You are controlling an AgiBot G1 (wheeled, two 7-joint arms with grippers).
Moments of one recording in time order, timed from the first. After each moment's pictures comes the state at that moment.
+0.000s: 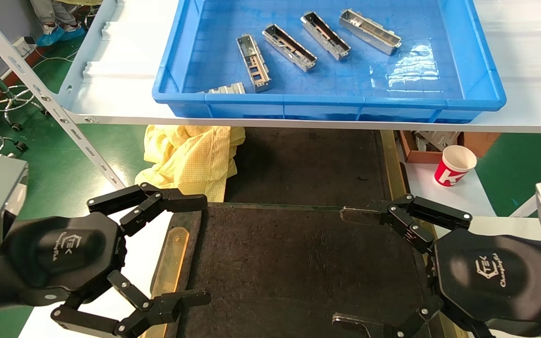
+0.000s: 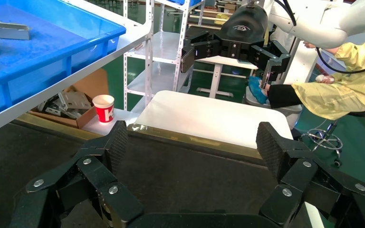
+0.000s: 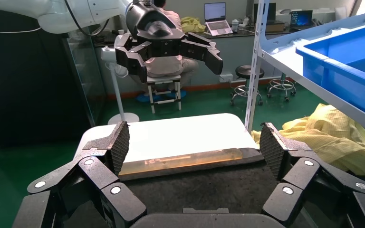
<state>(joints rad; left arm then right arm) -1.10 0.57 0.39 -1.25 0.65 1.45 -0.12 1.08 -0.61 -0.28 1.28 -0.73 -1.50 0.19</state>
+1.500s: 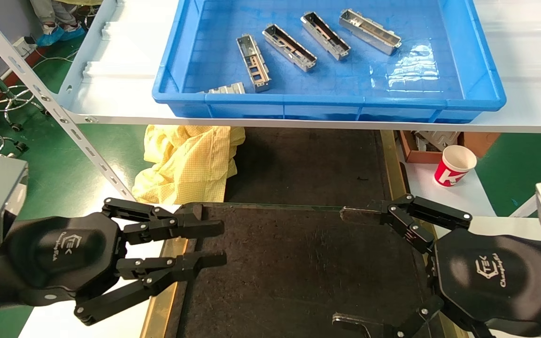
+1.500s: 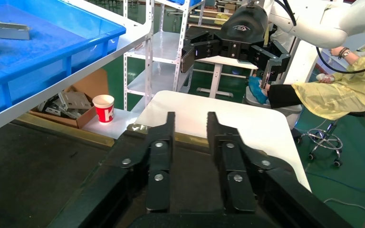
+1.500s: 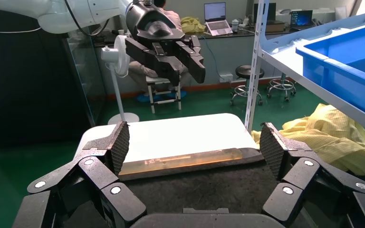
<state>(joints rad) -1.10 0.57 0.39 -1.25 0.65 1.45 -0.12 1.08 -0.61 -0.28 1.28 -0.73 -1.49 0.19</state>
